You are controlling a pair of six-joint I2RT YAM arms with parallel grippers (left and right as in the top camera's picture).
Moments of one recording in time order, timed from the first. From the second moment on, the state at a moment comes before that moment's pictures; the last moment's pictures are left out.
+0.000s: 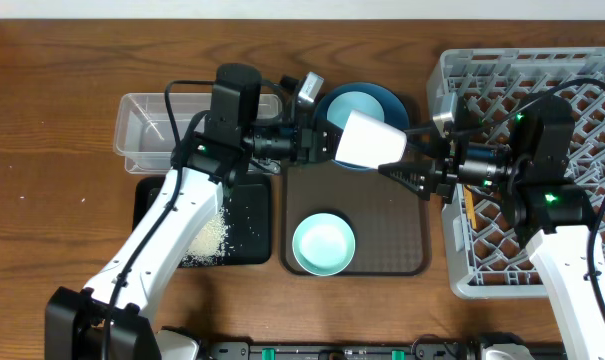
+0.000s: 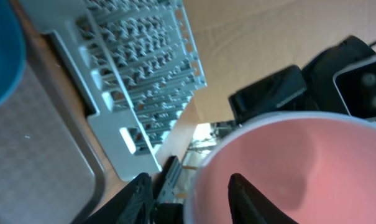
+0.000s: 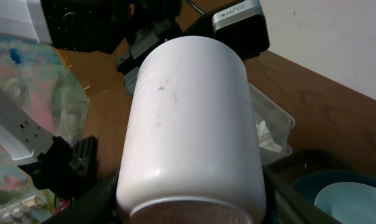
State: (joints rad) left arm -0.34 1.51 1.14 -0.18 1.12 -0.74; right arm 0.06 1.21 0.99 -0.31 -1.22 -0.23
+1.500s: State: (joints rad) left arm -0.13 1.51 1.14 -0.63 0.80 -0.55; right arm 0.00 1.26 0.99 -0.45 0.10 0.13
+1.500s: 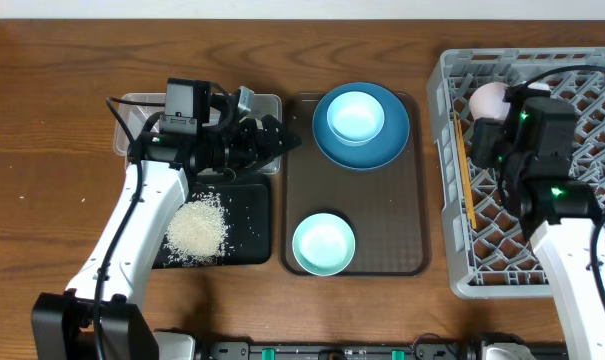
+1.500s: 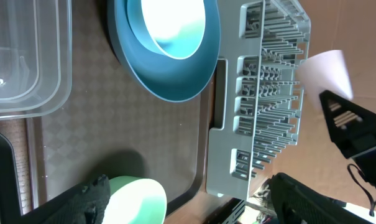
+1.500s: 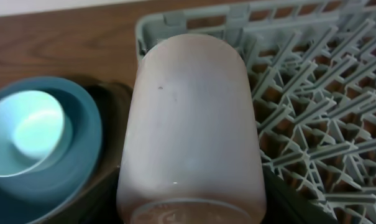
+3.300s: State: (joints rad) left arm -0.13 1.51 1.14 -0.63 0.80 -0.55; right arm 0.00 1.43 0.99 -0.38 0.14 0.13
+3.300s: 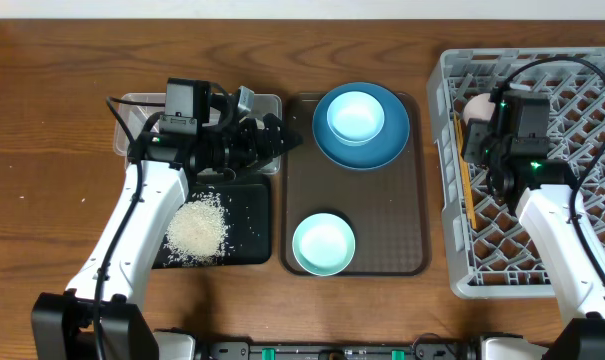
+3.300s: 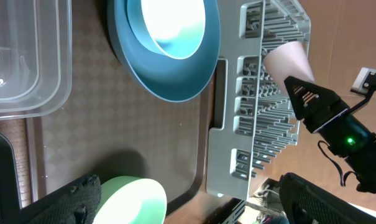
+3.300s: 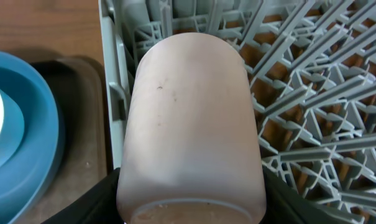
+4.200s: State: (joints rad) left arm -0.13 1.51 1.14 -0.63 0.80 -0.55; right arm -0.10 1.42 0.99 -0.36 0.04 0.14
